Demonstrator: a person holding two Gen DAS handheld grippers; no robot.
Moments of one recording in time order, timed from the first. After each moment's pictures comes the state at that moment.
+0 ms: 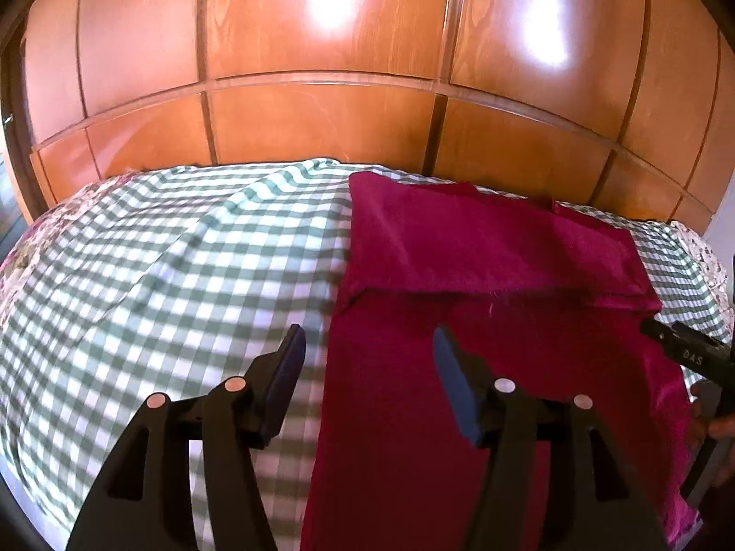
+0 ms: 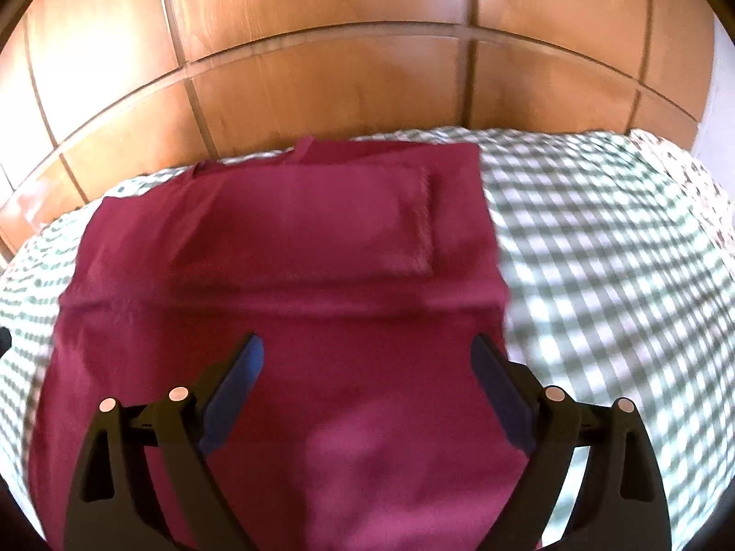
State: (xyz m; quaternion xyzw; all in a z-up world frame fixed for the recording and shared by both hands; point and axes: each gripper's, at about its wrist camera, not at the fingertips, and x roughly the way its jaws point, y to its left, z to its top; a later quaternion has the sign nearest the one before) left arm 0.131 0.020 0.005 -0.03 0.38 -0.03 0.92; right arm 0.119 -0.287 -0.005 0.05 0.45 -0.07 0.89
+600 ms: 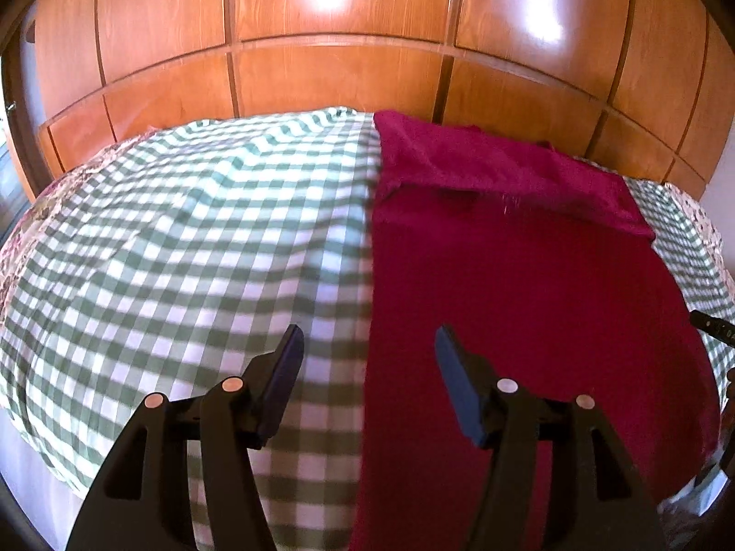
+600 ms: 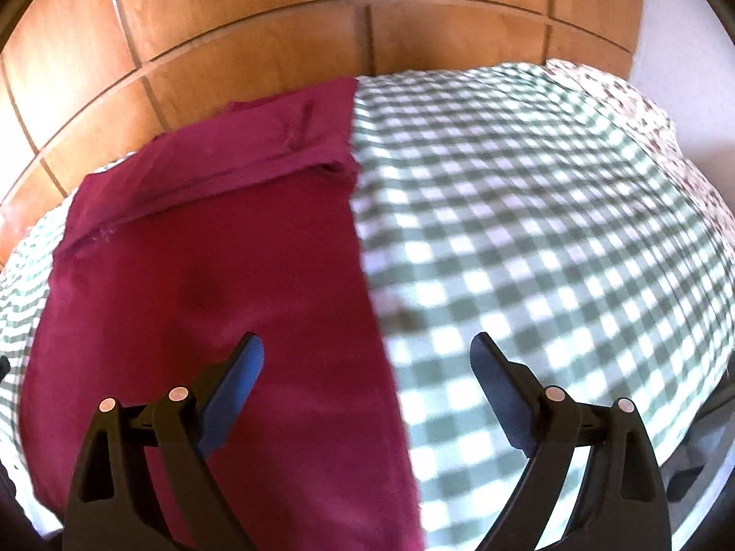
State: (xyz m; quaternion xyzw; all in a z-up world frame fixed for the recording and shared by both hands) left arm 0.057 0.056 -0.028 -0.02 0.42 -0.04 0.91; right arm 0.006 -0.344 -0.007 0.09 0.48 -0.13 0.86
